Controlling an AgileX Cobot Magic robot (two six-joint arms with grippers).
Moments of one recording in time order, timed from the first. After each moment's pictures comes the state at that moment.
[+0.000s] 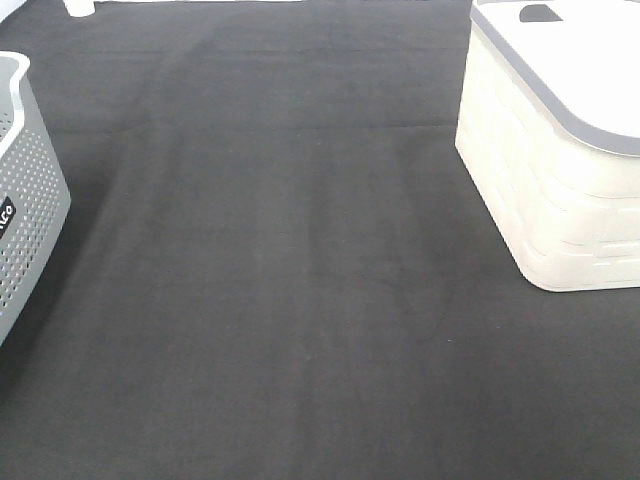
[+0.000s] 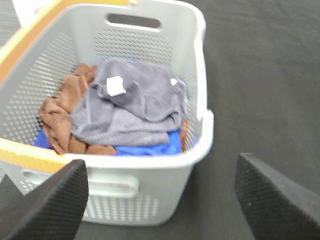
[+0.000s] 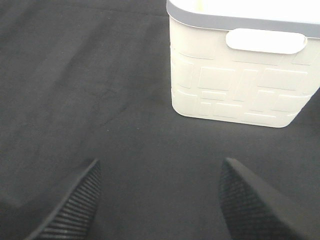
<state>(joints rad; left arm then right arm) -0.16 0.09 -0.56 0.23 0.97 -0.35 0.14 0.00 -0.50 0.02 1.05 -0.06</state>
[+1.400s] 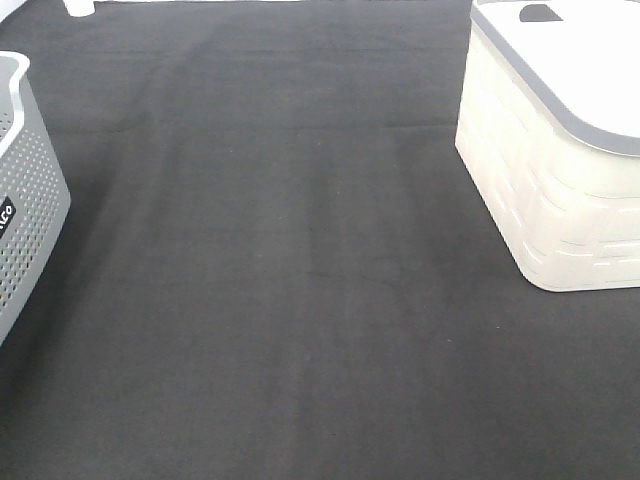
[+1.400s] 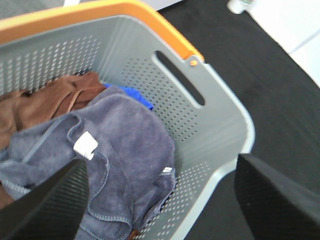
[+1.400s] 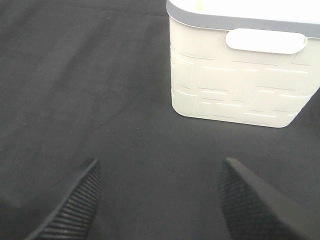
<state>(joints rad) -0.16 1.06 -0.85 0.73 0.65 -1.58 0.14 0.00 -0.50 0.02 1.05 -0.06</state>
